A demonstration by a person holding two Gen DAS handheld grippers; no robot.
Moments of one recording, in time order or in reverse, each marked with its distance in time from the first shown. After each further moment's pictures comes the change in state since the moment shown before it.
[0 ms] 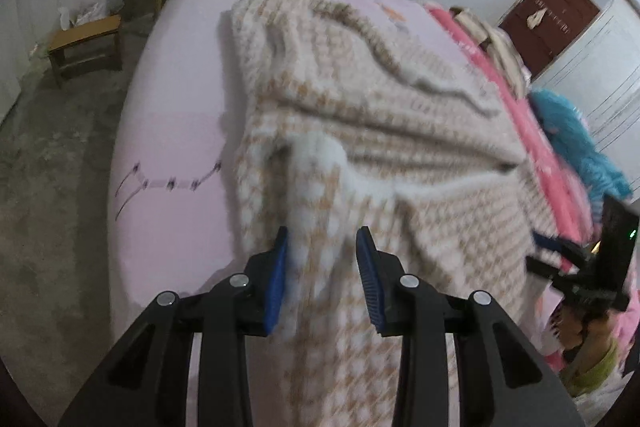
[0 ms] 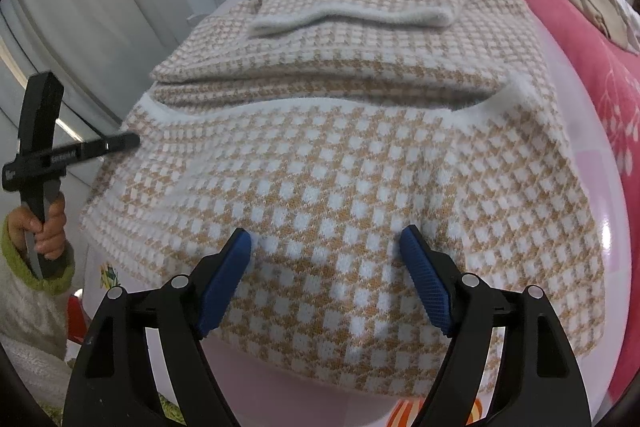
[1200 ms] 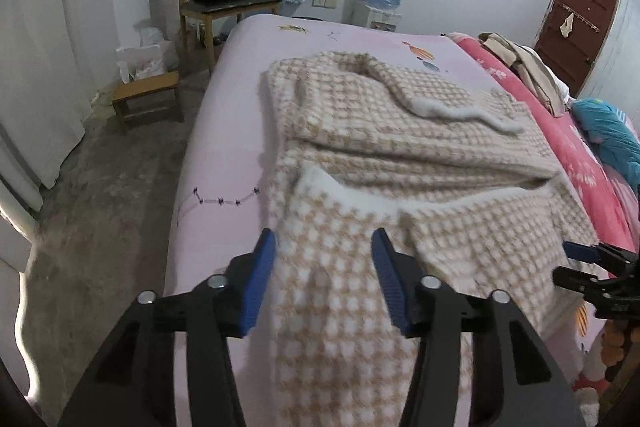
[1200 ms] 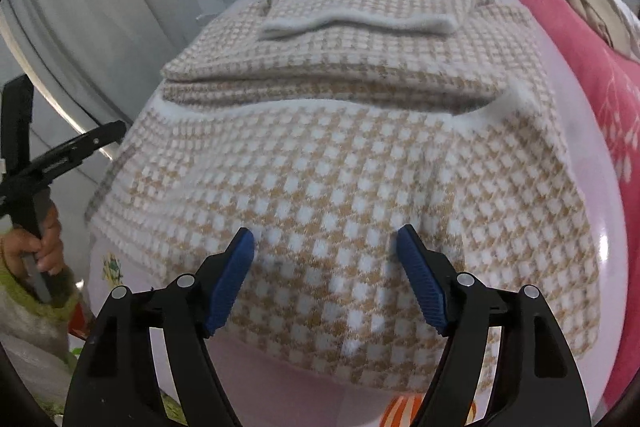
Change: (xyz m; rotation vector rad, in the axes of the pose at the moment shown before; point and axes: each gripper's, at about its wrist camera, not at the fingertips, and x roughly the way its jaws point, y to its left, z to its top) left arm -0.030 -0.038 -0.014 0.038 -0.220 0.249; right arm -0.005 0.004 0.000 -0.014 -0.014 0.008
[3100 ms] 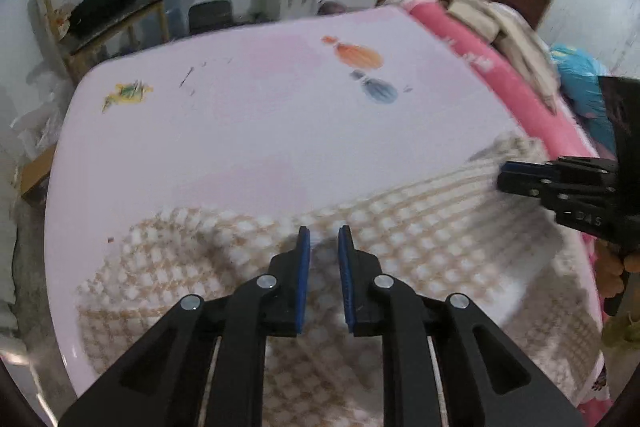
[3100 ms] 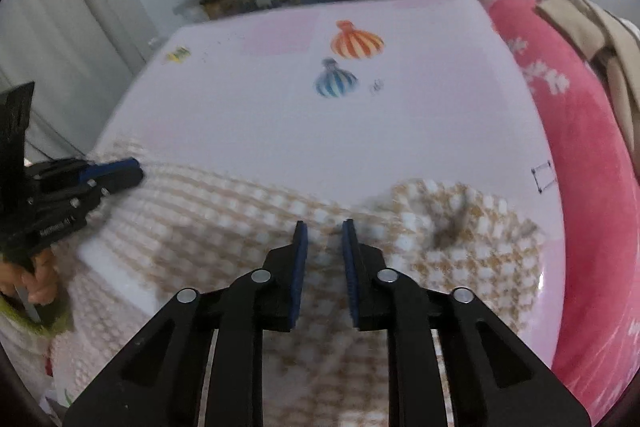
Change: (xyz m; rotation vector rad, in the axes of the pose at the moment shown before) left arm 0.175 -0.104 0.203 0.247 0.151 -0.221; right arm 0.073 -0.111 0.217 -0.018 0.011 -0.043
